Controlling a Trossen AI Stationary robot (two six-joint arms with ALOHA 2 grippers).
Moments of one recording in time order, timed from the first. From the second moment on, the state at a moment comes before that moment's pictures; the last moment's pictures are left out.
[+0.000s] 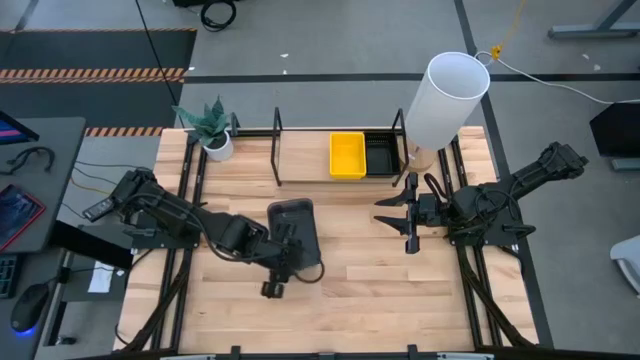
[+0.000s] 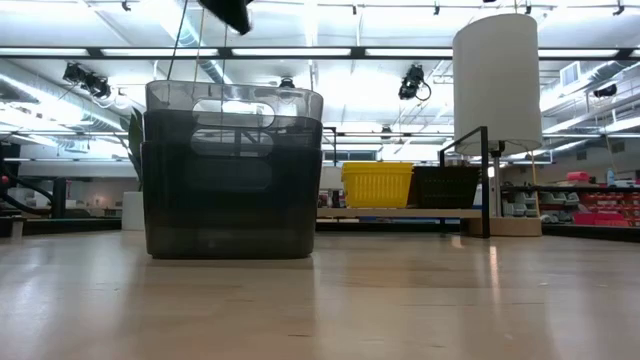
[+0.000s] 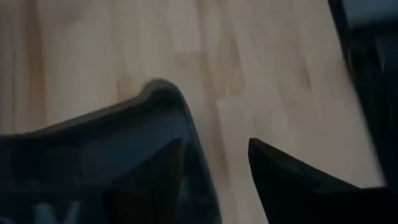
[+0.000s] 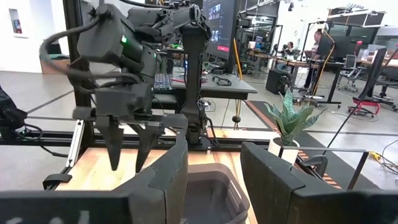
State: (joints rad) left arm -0.42 1.63 1.43 -0.84 -0.17 -0.18; right arm 0.43 0.89 0.65 0.26 0.50 -0.09
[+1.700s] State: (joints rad) left arm -0.33 1.86 1.43 -0.92 -0.02 -0.47; right arm 0.42 0.90 0.65 0.27 0.50 -0.10
